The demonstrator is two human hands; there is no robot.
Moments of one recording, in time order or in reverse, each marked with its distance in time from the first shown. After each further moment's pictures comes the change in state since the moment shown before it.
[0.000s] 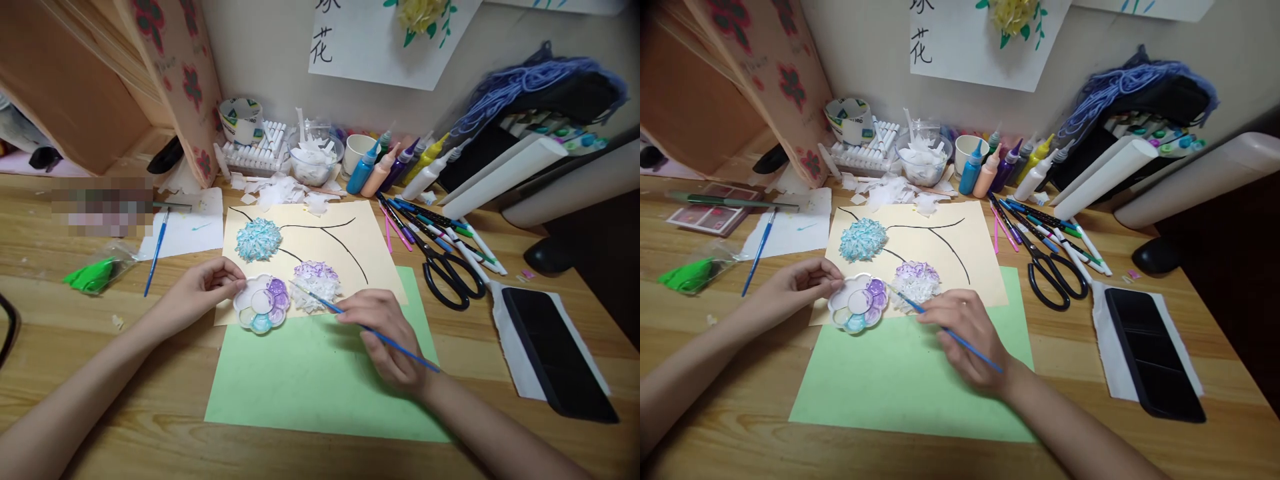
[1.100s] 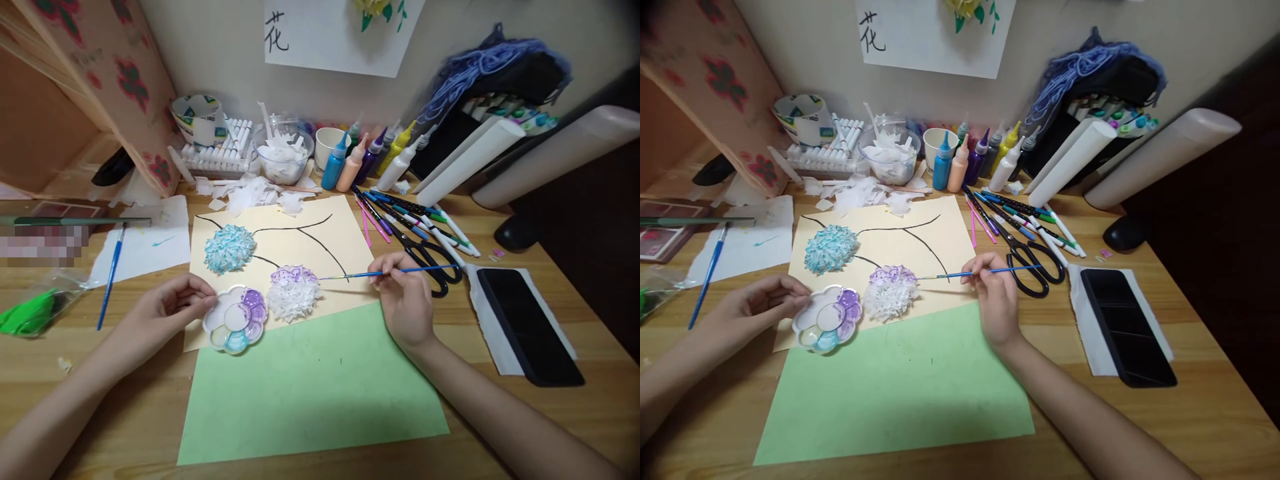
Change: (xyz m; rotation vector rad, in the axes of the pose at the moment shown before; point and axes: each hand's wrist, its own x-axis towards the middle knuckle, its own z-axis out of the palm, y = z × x) left_hand 0.000 0.001 -0.002 0.024 0.026 -0.051; right_hand 0.010 0.036 -0.011 0.664 0.707 0.655
